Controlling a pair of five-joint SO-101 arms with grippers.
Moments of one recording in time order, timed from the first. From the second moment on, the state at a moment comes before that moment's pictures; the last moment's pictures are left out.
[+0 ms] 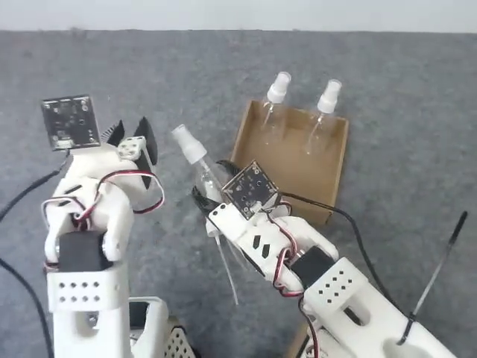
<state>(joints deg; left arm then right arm) -7.6 -58.6 44.8 54.3 11.4 -45.3 -51.3 68.4 11.4 5.4</state>
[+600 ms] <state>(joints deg) 7.8 -58.7 45.1 59.7 7.8 -47.0 -51.3 68.5 12.5 5.3</state>
